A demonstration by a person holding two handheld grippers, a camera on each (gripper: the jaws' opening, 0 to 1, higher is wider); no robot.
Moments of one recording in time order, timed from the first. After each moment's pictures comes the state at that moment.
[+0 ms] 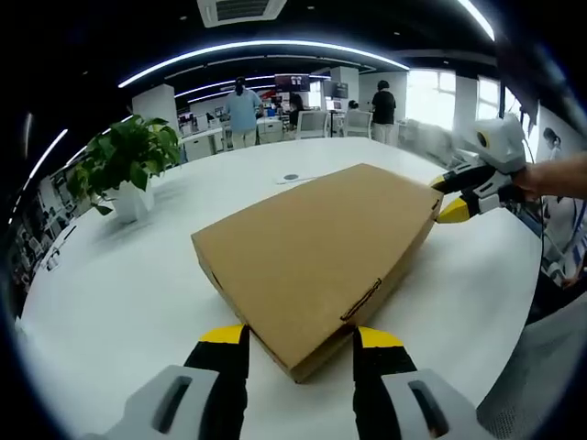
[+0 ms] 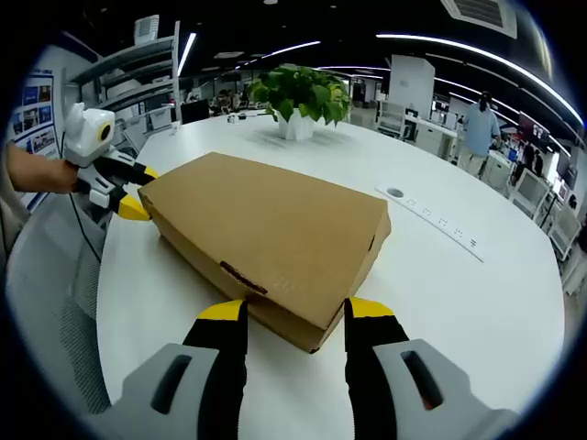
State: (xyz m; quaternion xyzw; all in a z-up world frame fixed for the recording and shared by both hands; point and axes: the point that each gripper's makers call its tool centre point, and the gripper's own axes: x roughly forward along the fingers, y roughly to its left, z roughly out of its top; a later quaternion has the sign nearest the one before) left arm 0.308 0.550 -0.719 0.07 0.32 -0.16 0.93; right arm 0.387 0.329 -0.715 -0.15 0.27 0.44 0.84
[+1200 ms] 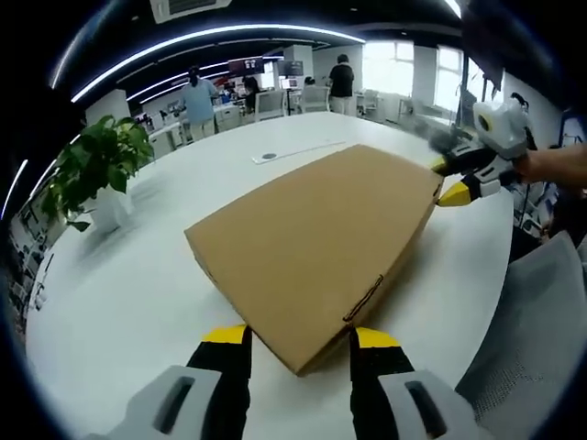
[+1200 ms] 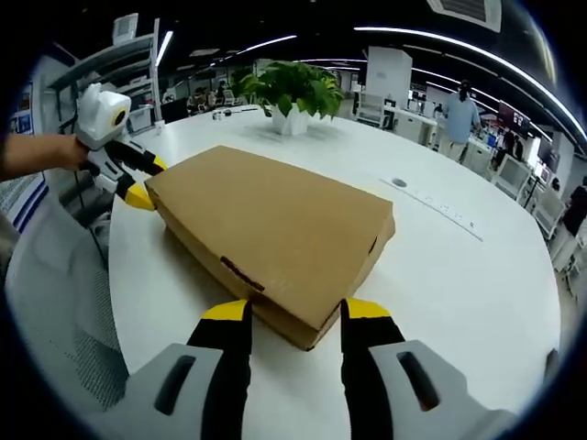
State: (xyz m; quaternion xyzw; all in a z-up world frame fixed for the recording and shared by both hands) left arm 0.292 0.602 -0.722 0.13 0.37 -0.25 0.89; right arm 0.330 0.368 -0.715 -0.15 0.29 0.39 0.86
